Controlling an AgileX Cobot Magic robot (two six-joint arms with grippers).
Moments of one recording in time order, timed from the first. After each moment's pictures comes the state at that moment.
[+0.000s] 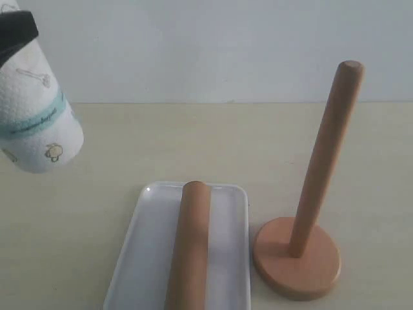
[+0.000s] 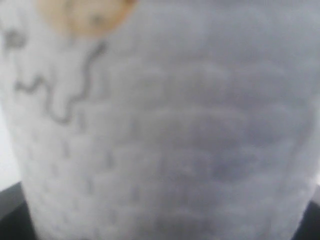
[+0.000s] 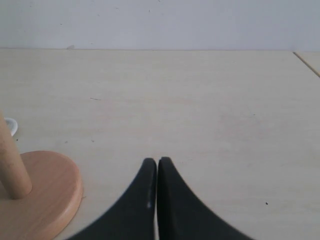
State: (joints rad) left arm -0.06 0.89 -0.56 1.06 -0.61 -0.97; right arm 0.04 0.00 0.00 0.03 0.35 -0.02
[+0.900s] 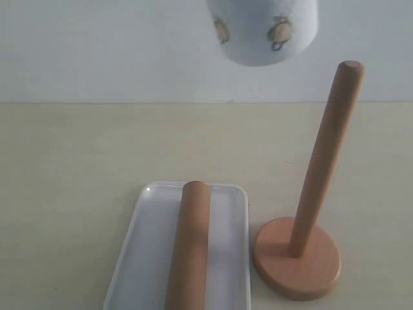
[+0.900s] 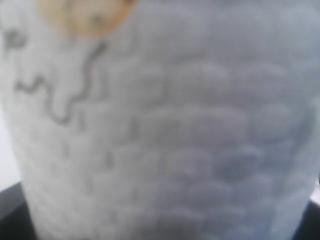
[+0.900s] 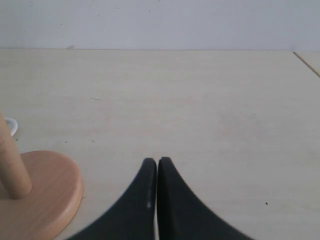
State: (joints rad) left arm -0.75 1.31 -1.25 1.14 -0.42 -1.15; right arm 0.04 0.00 0.00 0.03 0.35 -0.02
